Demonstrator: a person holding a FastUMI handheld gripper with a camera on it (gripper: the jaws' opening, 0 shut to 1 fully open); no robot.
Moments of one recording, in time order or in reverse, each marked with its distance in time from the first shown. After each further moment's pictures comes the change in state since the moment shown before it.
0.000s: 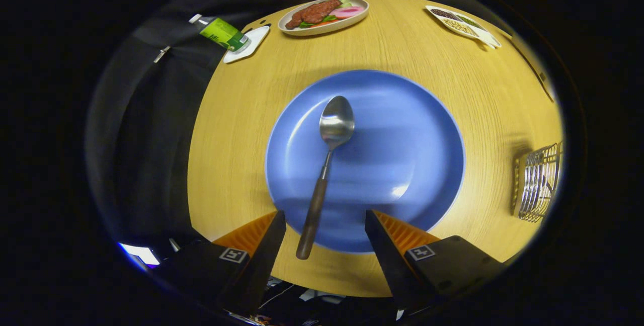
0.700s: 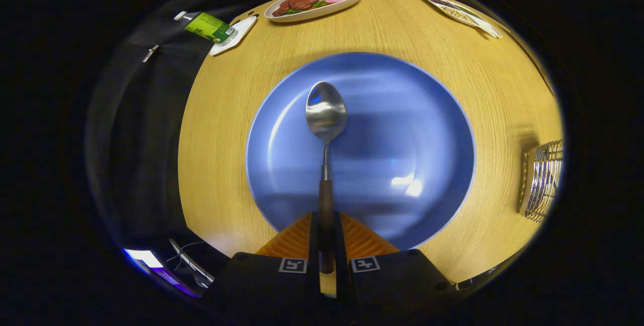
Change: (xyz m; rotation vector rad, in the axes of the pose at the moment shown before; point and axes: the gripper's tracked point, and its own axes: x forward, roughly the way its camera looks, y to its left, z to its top) arm 0.015 0.001 -0.011 -0.014 0.089 0.023
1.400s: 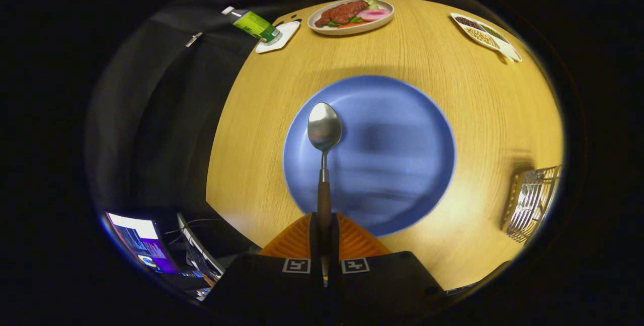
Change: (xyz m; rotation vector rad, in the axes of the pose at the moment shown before) arm -0.074 0.001 -0.001 -0.173 -0.059 0.148
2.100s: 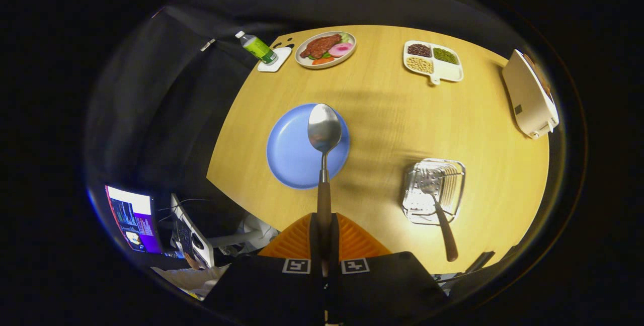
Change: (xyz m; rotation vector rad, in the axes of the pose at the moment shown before) arm -0.169 -0.097 -0.020 -0.071 0.017 -0.091
